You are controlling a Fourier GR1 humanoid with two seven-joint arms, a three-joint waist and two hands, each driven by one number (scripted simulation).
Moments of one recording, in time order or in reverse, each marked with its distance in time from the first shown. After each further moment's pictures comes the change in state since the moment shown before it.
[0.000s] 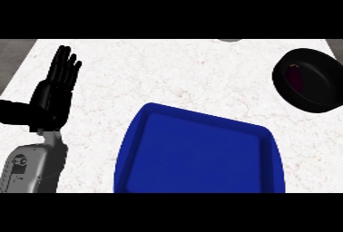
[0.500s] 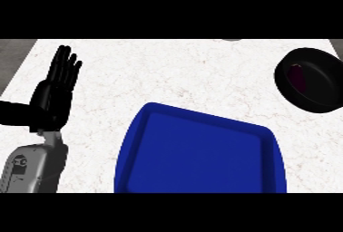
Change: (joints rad) left arm 0.002 -0.004 -0.002 -0.010 0.001 0.000 0.000; right arm 0.090 -0.126 -0.064 0.010 -0.063 0.076 0.009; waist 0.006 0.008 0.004
